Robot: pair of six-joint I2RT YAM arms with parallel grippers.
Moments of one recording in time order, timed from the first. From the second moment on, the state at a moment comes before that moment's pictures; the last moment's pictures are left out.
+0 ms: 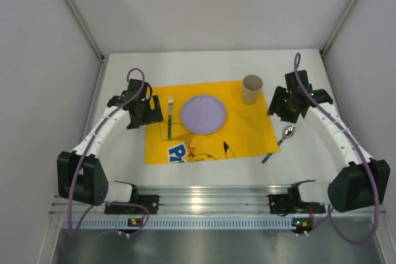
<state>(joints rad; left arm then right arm) -0.19 1.34 1.06 -0.79 -0.12 -0.43 0.25 1.28 1.19 -0.87 0.06 0.54</state>
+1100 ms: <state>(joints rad) -0.26 1.59 1.13 -0.67 -0.09 -0.38 -0.07 1.64 0.93 -0.83 0.00 0.59</state>
